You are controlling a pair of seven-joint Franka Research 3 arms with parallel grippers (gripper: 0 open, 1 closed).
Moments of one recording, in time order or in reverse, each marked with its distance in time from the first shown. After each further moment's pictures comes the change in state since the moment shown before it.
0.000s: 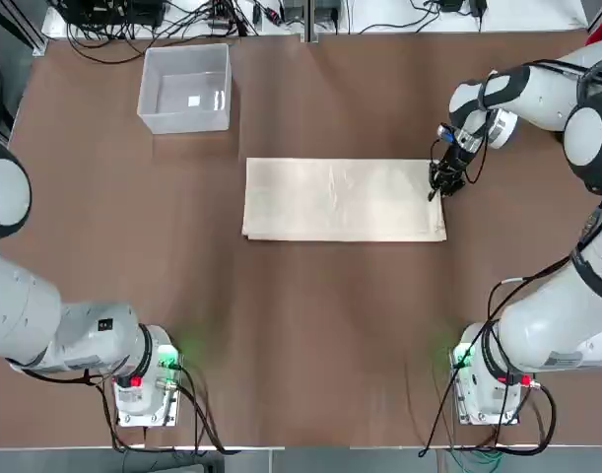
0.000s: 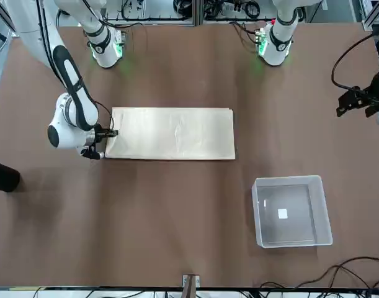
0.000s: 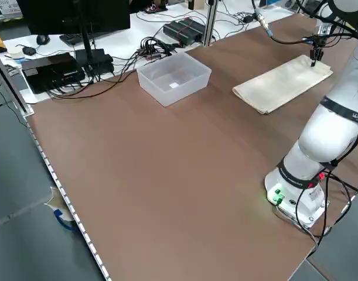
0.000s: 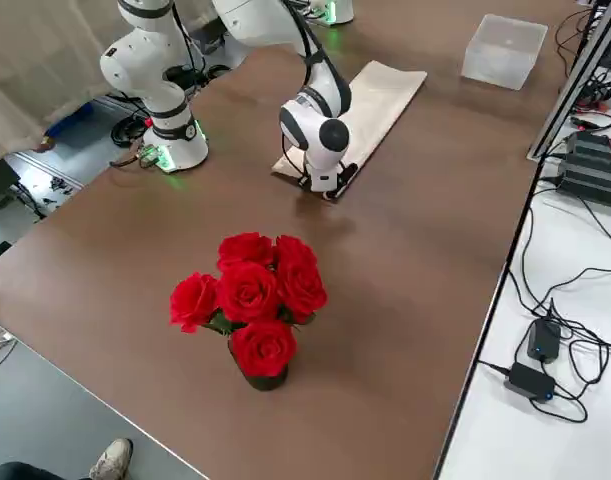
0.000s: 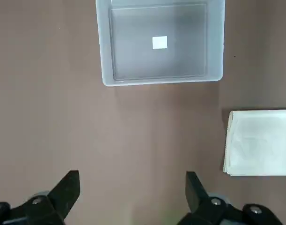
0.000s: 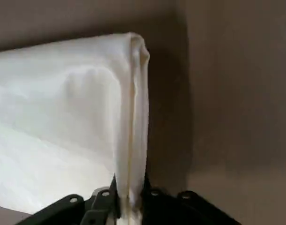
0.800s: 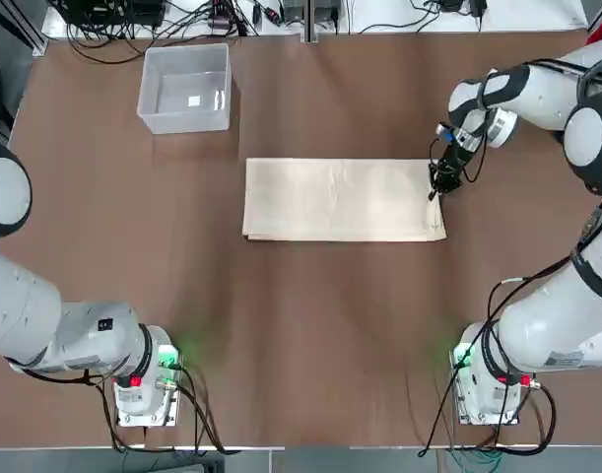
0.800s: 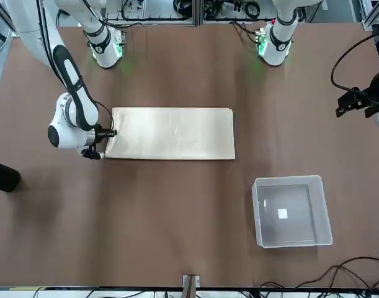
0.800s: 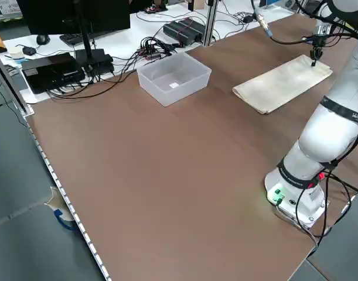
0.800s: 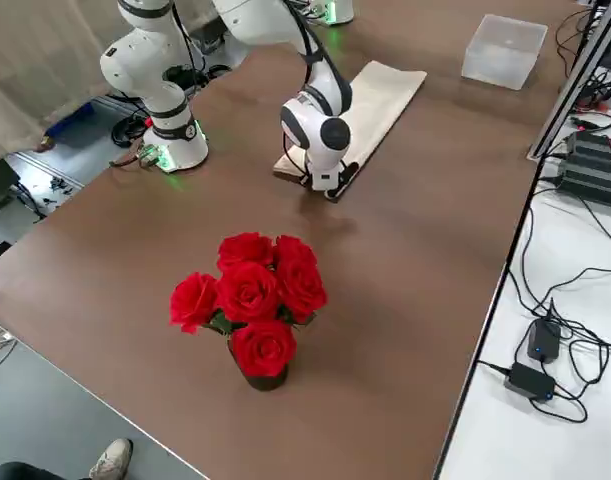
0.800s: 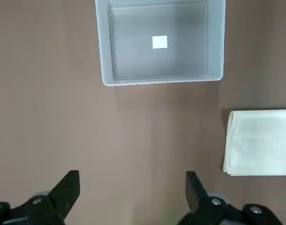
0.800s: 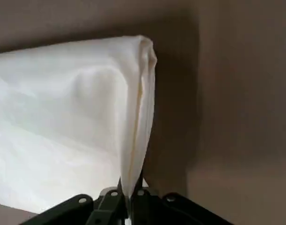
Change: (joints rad) left arm 0.000 0.002 0.000 0.000 0.000 0.000 0.000; right arm 0.000 -0.006 0.014 0.007 0.001 0.002 -0.001
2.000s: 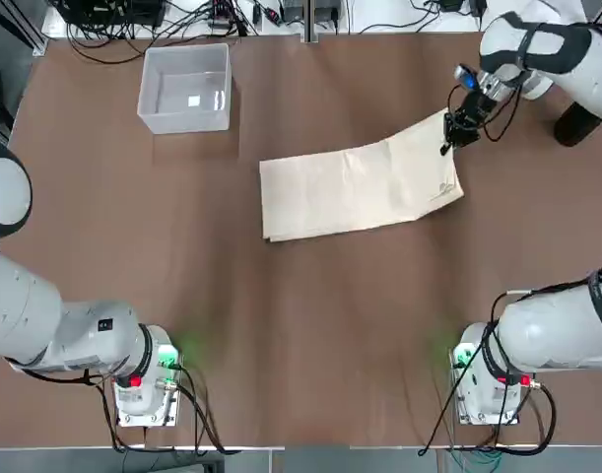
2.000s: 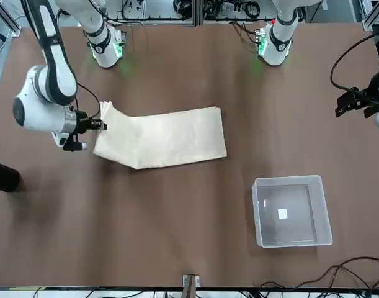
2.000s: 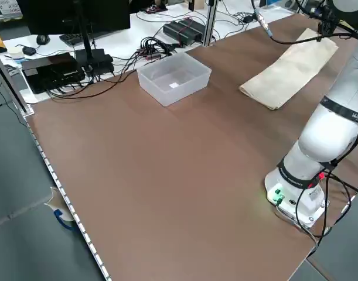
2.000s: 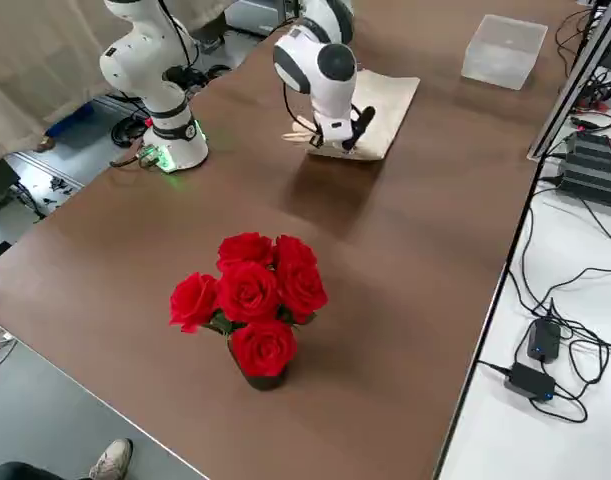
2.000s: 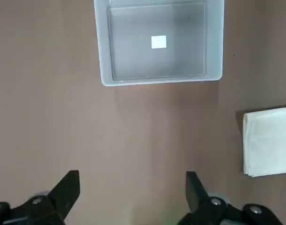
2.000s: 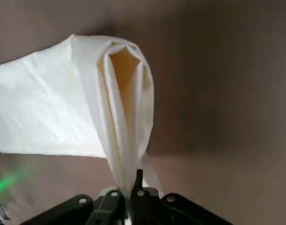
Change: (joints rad) left arm -0.004 0.000 0.000 0.000 0.000 0.000 0.000; right arm -0.018 -0.329 -0.009 0.037 0.000 -0.215 0.023
